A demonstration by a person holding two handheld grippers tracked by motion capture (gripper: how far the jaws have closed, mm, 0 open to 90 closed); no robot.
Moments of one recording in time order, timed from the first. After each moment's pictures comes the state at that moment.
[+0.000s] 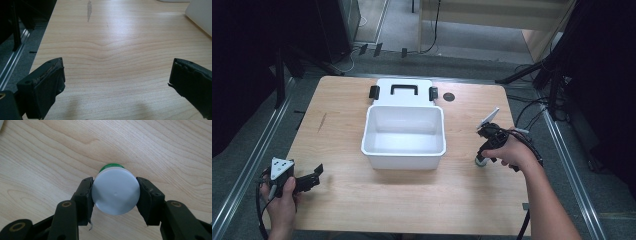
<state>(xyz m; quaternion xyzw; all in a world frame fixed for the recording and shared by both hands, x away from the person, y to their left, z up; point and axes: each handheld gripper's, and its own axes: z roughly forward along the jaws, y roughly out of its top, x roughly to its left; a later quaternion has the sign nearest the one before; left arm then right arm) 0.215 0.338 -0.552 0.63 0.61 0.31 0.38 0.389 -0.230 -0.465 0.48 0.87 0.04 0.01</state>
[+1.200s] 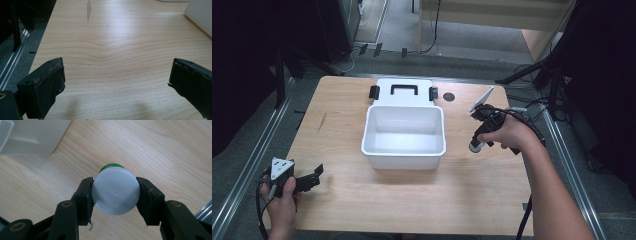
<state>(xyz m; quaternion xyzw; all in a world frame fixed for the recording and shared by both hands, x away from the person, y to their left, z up) 0.215 0.338 -0.552 0.63 0.60 0.31 0.38 0.398 -0.197 -0.396 0.44 0.90 0.06 0.01</state>
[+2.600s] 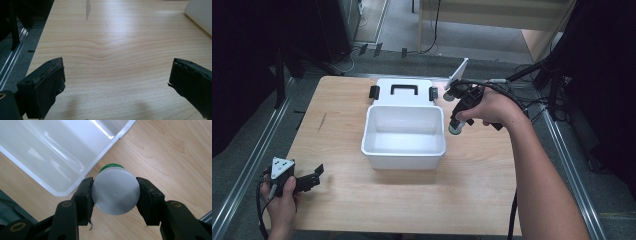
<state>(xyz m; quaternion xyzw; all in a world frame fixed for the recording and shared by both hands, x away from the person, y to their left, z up) 0.216 0.338 -0.552 0.63 0.61 0.30 0.38 0.412 -0.123 -0.330 0.38 0.92 0.07 0.02</state>
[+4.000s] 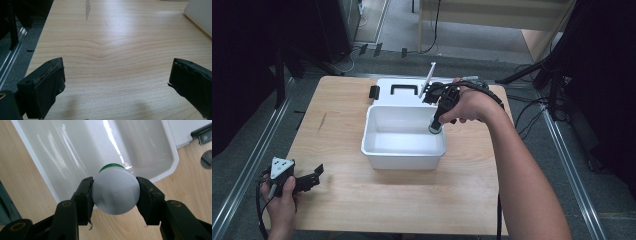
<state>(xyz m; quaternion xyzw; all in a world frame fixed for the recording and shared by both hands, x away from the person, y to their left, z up) 0.216 0.339 -0.552 0.63 0.61 0.30 0.38 0.409 -0.072 -0.339 0.18 0.98 0.08 0.04</state>
